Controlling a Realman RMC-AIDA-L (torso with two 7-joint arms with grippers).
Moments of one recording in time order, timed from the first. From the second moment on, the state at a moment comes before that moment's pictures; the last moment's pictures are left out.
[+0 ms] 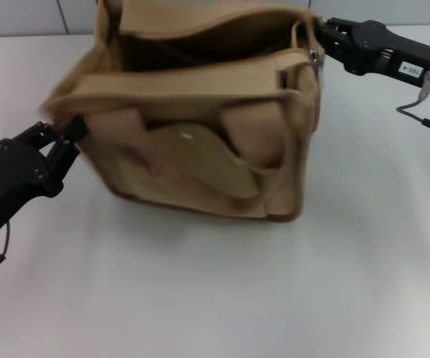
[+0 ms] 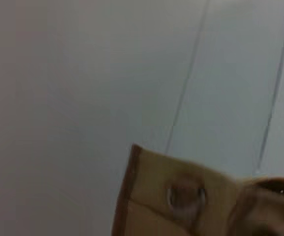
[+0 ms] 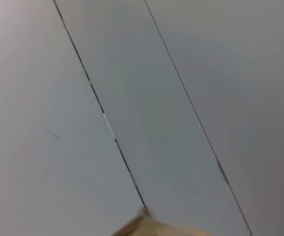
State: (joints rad) left arm -0.29 -2.07 0.82 0.21 1.24 1.61 -0.87; right arm 0.69 2.07 -0.43 -0.47 -1.85 -1.58 1.45
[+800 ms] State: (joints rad) left arm -0.28 -2.00 0.82 0.23 1.31 1.81 -0.89; right arm 0.46 2.05 -0.39 -0.48 -1.56 -1.77 1.45
